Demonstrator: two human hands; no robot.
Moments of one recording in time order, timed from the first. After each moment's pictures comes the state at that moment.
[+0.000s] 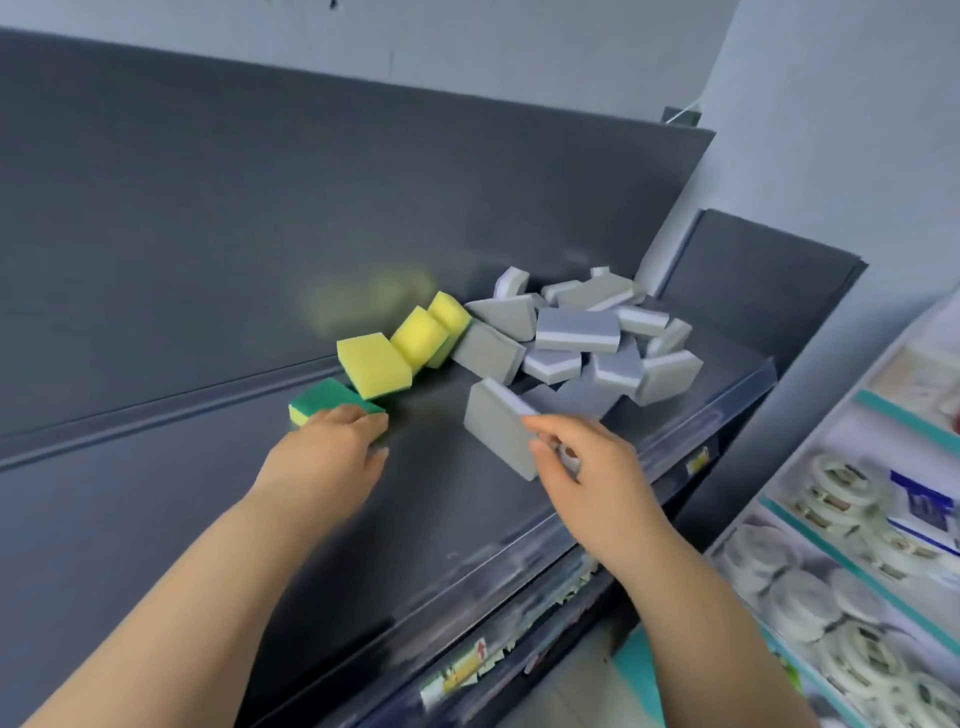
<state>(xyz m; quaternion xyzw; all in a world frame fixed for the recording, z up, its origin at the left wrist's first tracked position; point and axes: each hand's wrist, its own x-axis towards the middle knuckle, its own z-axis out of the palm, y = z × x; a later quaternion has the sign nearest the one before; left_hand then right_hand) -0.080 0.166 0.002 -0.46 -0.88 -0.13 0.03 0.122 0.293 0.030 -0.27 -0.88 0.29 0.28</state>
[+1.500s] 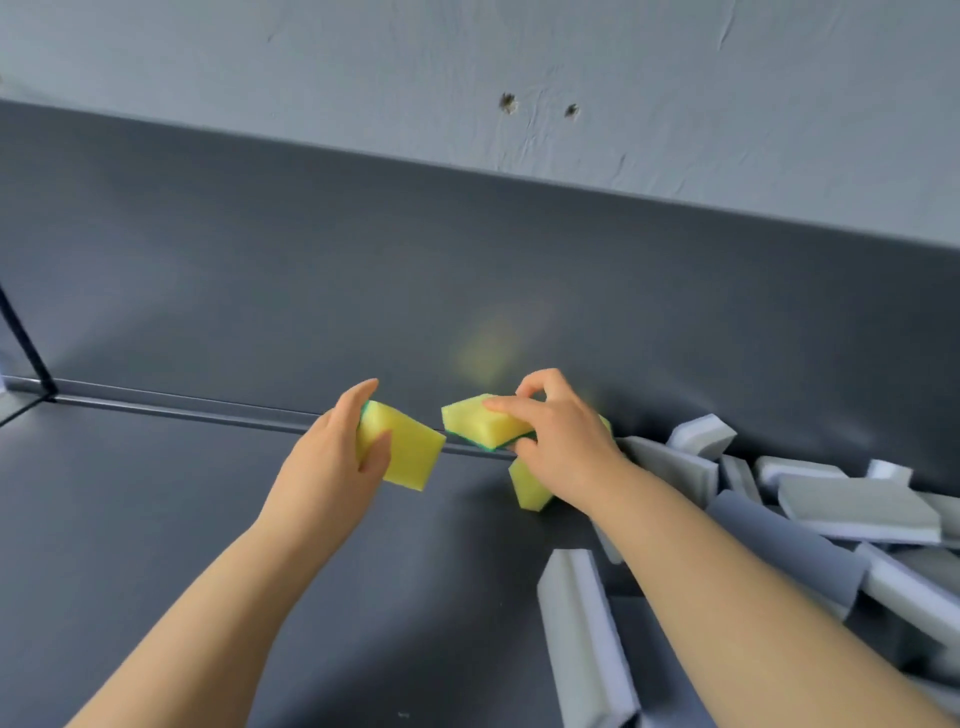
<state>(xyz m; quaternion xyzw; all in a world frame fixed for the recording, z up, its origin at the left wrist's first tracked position) -0.093 0.185 0.028 -0.10 -0.91 -0.37 0.18 -0.098 0.409 0.059 0.07 -0.98 0.17 0.12</state>
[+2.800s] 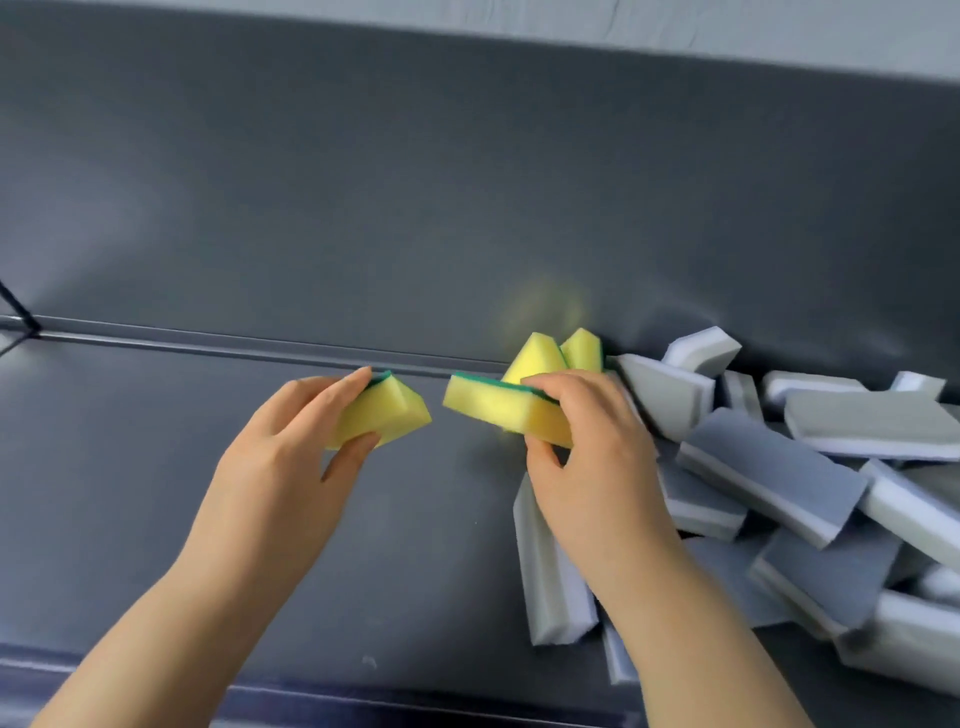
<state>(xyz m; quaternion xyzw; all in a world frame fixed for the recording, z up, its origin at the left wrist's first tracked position) -0.024 0.204 0.033 -0.17 -0.91 -0.26 0.29 -0.003 0.410 0.038 0.04 -0.89 0.34 0.31</state>
